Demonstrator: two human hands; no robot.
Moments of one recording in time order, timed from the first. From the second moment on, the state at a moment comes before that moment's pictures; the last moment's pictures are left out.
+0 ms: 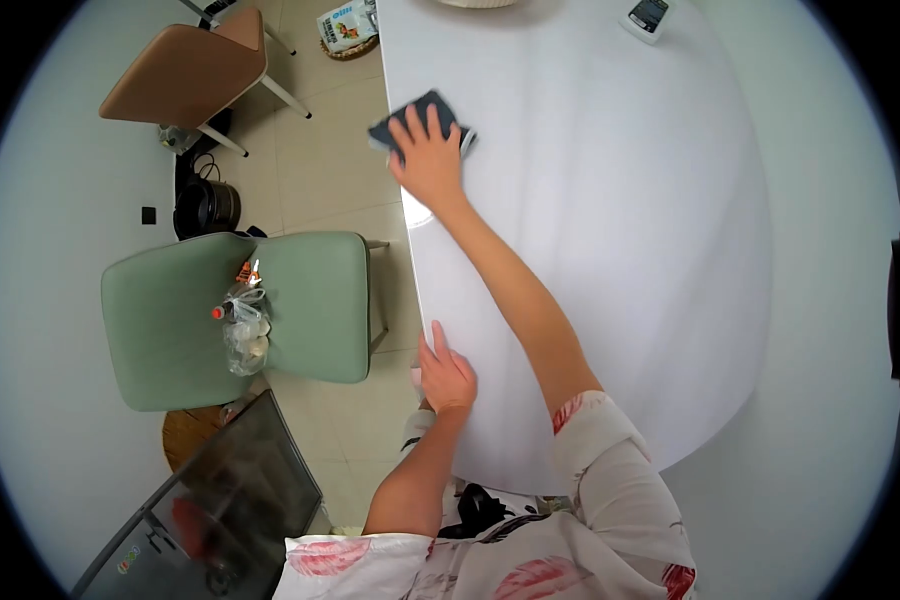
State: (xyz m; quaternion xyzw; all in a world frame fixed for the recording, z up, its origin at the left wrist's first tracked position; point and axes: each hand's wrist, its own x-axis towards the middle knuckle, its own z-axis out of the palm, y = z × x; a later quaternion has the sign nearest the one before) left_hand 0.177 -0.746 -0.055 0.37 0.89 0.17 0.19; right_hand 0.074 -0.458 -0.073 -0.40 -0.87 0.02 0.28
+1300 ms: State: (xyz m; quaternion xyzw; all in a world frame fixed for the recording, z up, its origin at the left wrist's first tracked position) left_hand 0.149 -0.736 -0.091 0.51 0.86 0.07 -0.07; right_hand 0.406 -0.883 -0.034 -0.69 -0.71 0.10 0.10
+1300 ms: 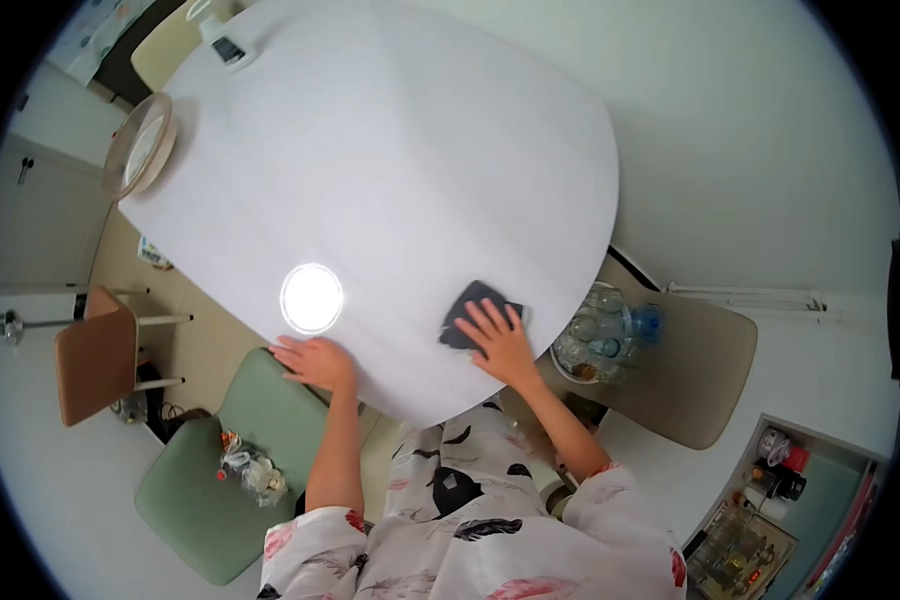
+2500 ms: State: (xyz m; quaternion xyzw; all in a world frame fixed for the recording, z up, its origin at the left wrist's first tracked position) left_hand 0.383 -0.564 -0.046 0.86 0.50 0.07 0.10; right_hand 0.717 -0.417 -0.083 -0.75 -0.63 -0.03 0.21
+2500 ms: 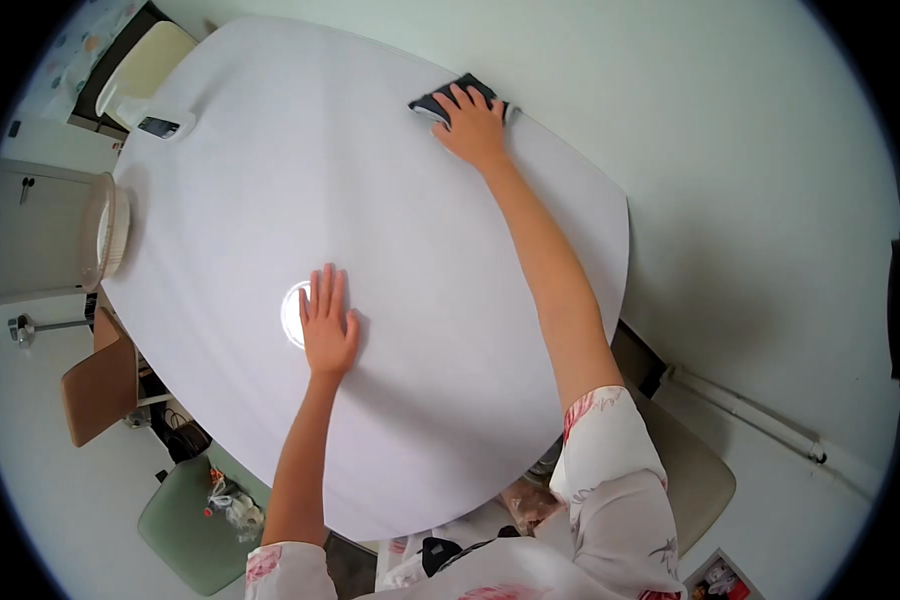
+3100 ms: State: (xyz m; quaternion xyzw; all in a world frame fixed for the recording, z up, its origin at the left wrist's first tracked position) left_hand 0.380 -0.562 -0.053 0.87 0.48 0.08 0.07; right_hand 0.786 -0.699 -0.093 -0.86 -0.37 -0.06 0.35
